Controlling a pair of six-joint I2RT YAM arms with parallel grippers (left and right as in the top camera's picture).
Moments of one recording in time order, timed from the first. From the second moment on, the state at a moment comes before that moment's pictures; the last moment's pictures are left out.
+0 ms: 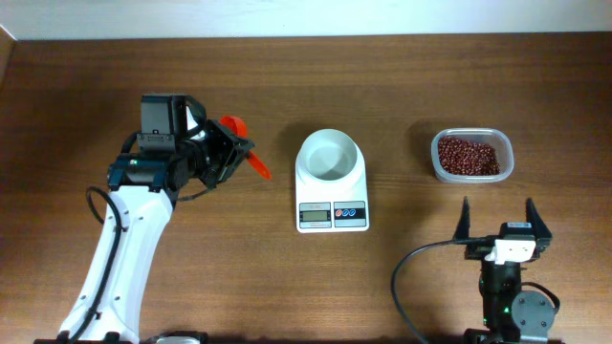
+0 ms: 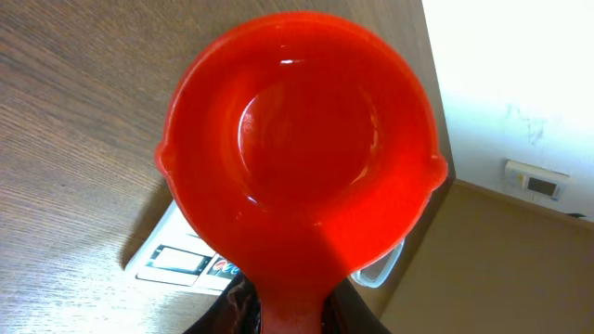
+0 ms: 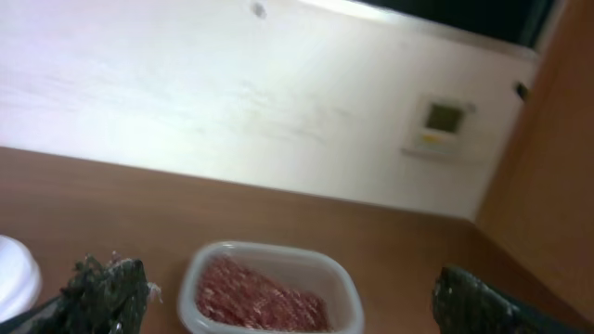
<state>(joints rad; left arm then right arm) -0.03 1.41 1.16 -0.69 0.51 -0.99 -0.11 0.02 0.01 0.11 -0.06 -0.20</state>
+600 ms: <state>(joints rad) -0.03 1.40 1.17 -0.68 0.61 -1.04 -0.12 0.77 0.90 -0.40 -0.54 0.20</state>
